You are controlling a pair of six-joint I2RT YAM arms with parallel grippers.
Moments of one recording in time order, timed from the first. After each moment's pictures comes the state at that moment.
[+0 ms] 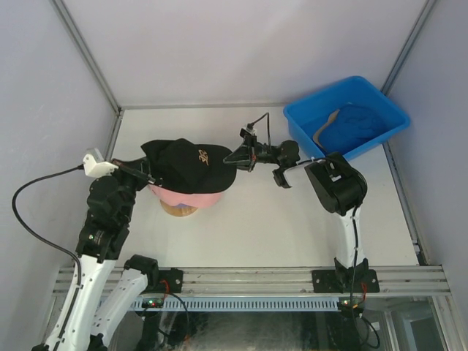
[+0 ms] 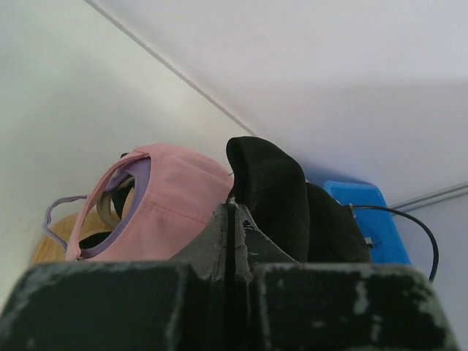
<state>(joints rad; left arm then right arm) -0.24 0.55 0.82 -0.37 -0.31 -0.80 0.49 2.11 1.11 1.49 -1.06 2.02</state>
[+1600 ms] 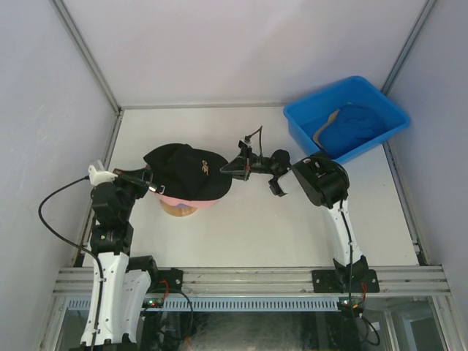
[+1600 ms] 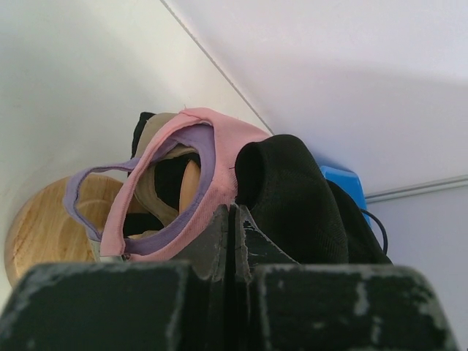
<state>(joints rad) 0.10 0.53 0.55 -0.20 0.10 -0.94 0.51 2.31 1.13 1.52 -1.01 1.89</state>
